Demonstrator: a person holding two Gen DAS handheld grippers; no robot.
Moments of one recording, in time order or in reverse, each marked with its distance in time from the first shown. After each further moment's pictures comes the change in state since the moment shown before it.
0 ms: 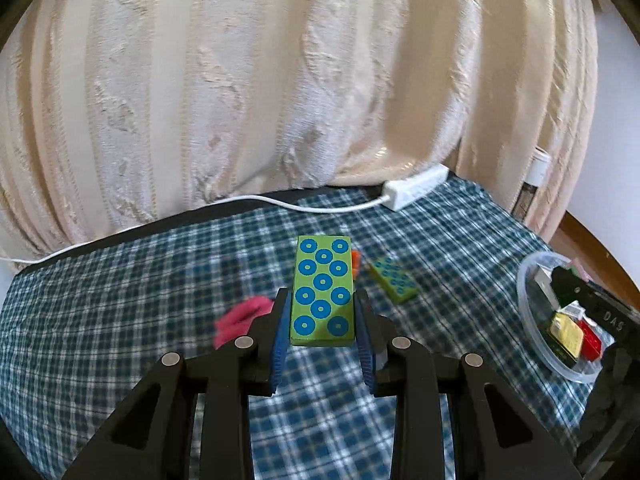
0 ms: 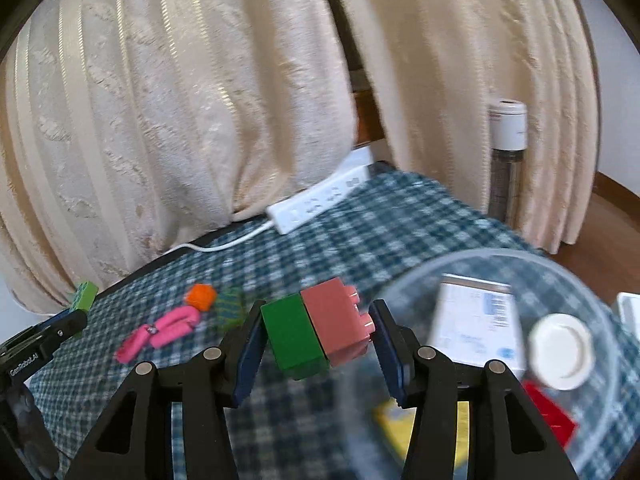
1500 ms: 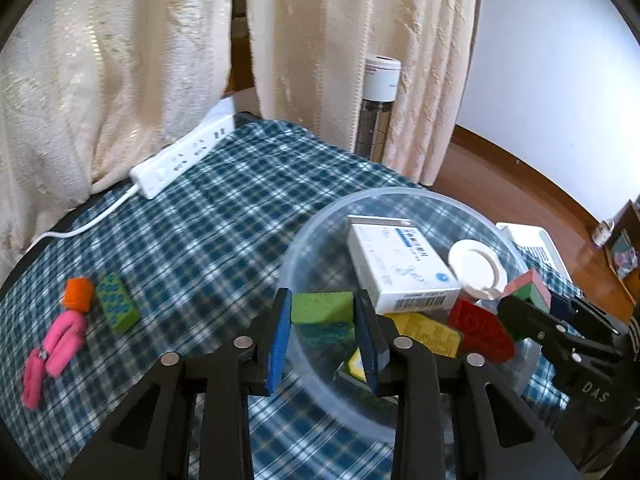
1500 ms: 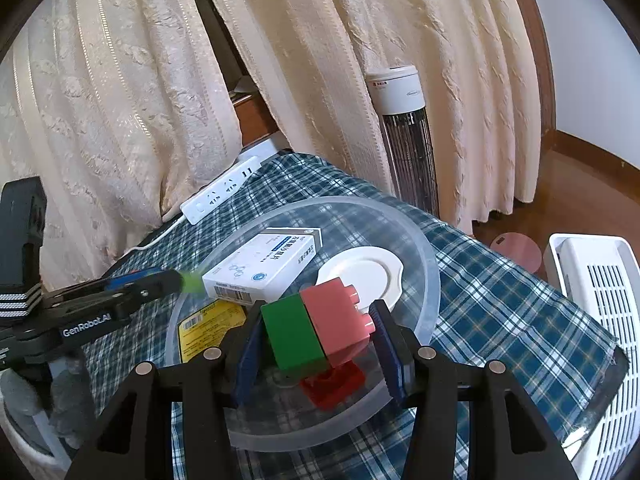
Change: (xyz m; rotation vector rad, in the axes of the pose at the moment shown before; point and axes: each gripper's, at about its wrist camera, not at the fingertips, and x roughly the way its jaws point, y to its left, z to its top) left arm 0.071 -0.223 -0.003 0.290 0.162 -0.361; right arm -0.044 -0.133 -0.041 0.132 0.027 -0.053
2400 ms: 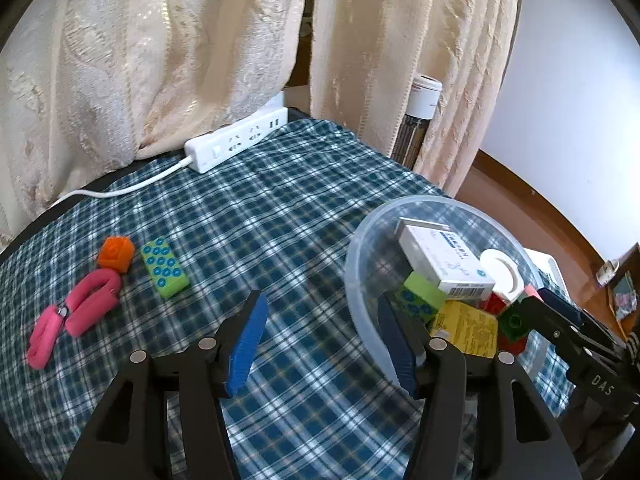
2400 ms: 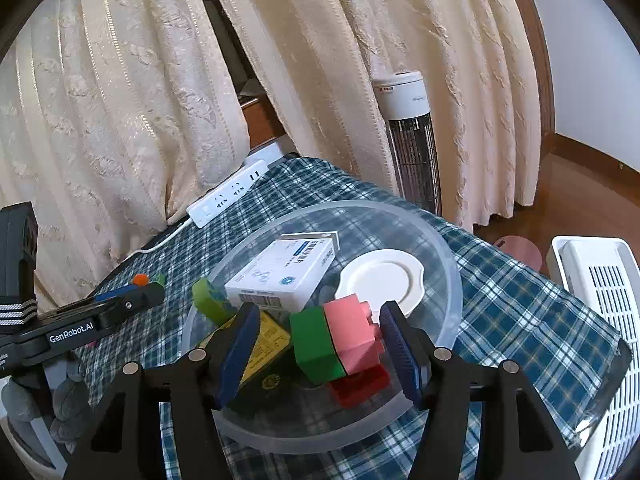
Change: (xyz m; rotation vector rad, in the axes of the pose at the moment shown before) left arm -0.027 0.050 -0.022 -0.142 -0.026 0.043; right arm -0.004 0.023 0.000 -0.010 -0.017 -0.009
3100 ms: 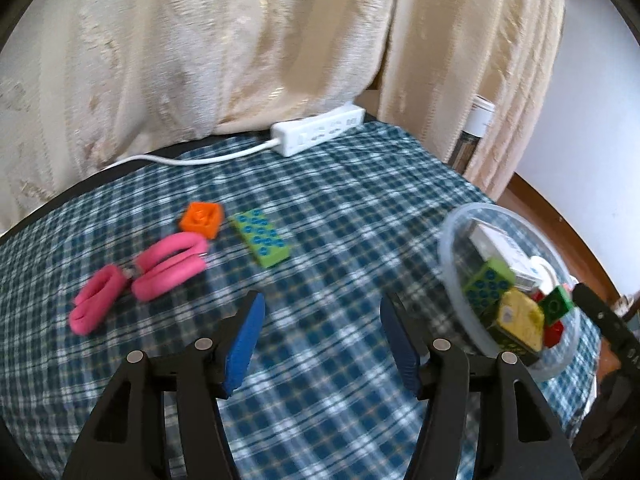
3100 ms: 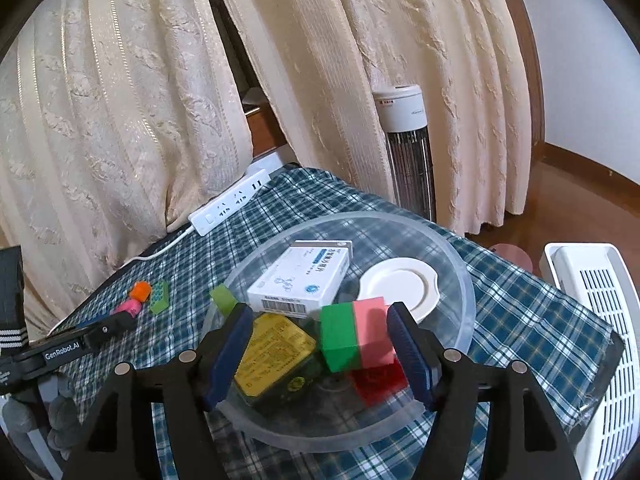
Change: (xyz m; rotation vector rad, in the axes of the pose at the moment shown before) left arm -0.026 0.072 -0.026 -0.121 -0.015 0.106; right arm -0.011 0.029 0.000 0.000 -0.050 -0.051
